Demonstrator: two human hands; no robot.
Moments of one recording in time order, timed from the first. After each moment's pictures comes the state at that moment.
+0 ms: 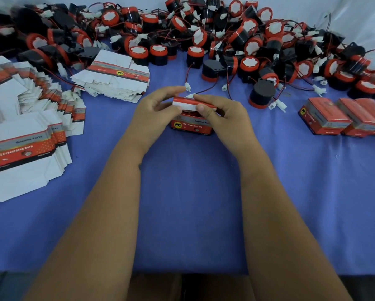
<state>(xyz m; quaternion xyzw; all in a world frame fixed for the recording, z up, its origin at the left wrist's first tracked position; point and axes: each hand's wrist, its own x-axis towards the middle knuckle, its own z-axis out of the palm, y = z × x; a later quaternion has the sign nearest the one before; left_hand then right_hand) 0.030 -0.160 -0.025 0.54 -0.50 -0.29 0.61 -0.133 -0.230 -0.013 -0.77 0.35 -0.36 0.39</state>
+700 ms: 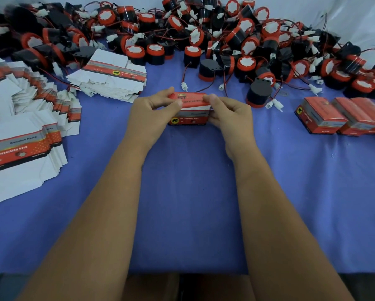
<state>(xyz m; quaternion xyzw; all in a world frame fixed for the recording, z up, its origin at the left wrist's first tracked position) 0.025 -0.167 -0.027 0.60 -0.44 -0.26 0.61 -0.130 -0.233 -0.019 -0.60 0.40 -0.47 0.51</state>
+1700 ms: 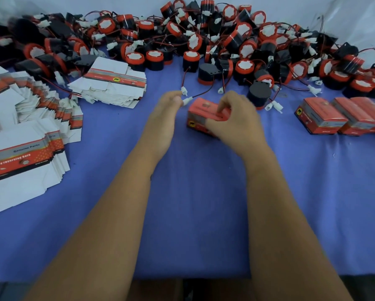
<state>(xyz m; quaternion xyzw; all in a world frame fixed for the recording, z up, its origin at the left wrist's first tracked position) 0.006 -0.167 -0.021 0.60 -0.45 -0.34 0.57 -0.148 -0.233 -0.006 -0.80 0.46 -0.34 0.18</state>
